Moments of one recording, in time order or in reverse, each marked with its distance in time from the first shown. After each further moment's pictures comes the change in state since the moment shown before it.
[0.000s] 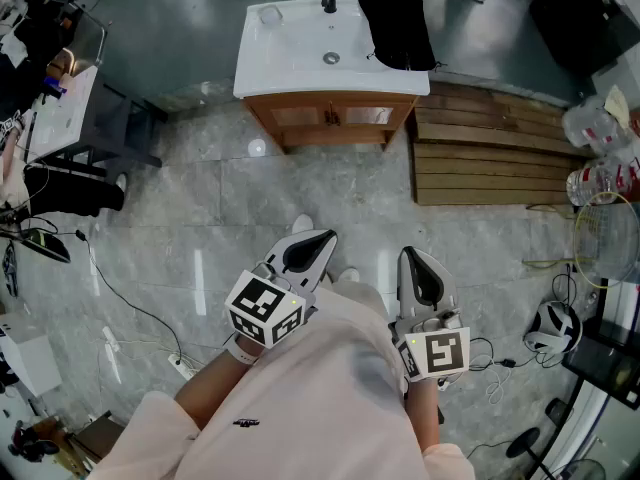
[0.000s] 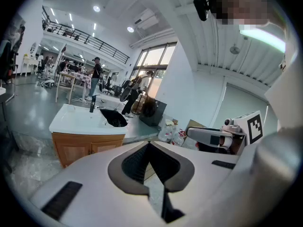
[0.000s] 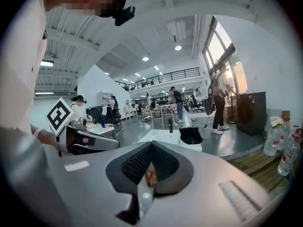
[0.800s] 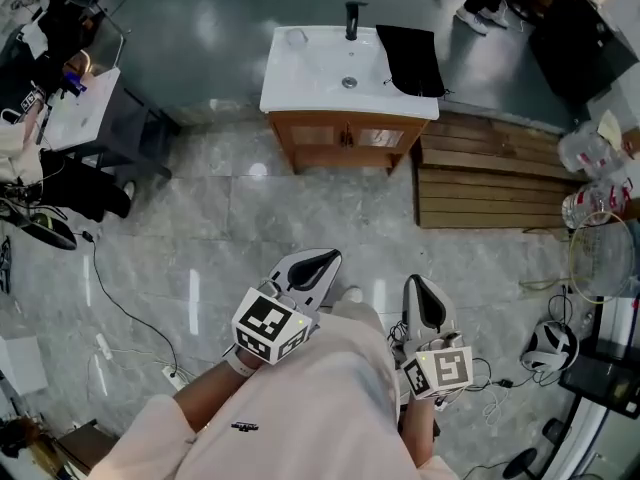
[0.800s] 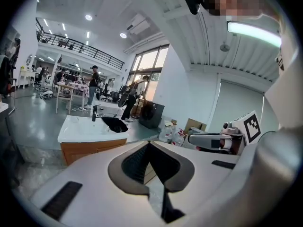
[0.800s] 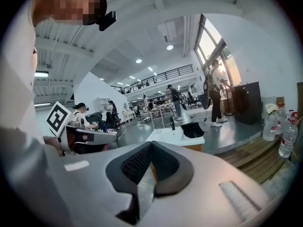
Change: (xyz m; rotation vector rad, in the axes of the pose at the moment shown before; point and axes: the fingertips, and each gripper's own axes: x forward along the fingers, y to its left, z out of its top) left arm -0.076 -0.011 0.007 0.080 -0.035 0.014; right arm -0.041 0.052 -0.003 0.112 -0.006 -0.018
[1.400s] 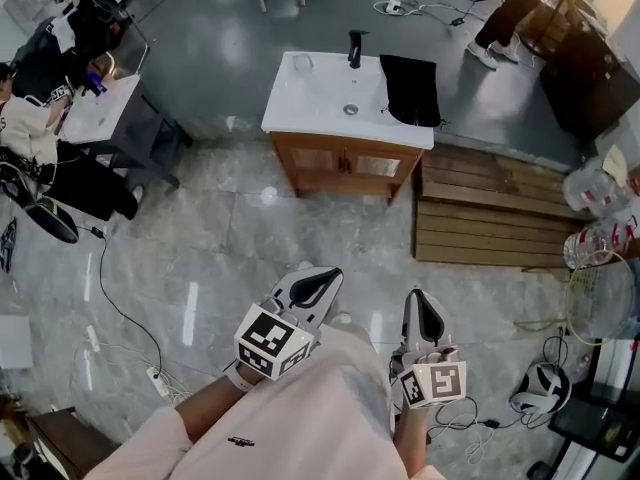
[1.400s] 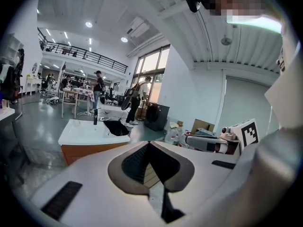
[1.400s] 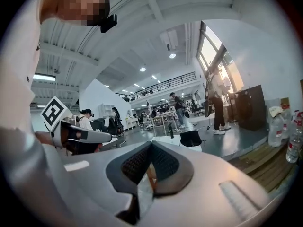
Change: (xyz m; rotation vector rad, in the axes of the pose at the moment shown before) left arm 0.042 -0.056 0.006 0.021 -0.033 0.092; right arm -0.023 -0.075 0.004 -0.019 -0.104 0.062
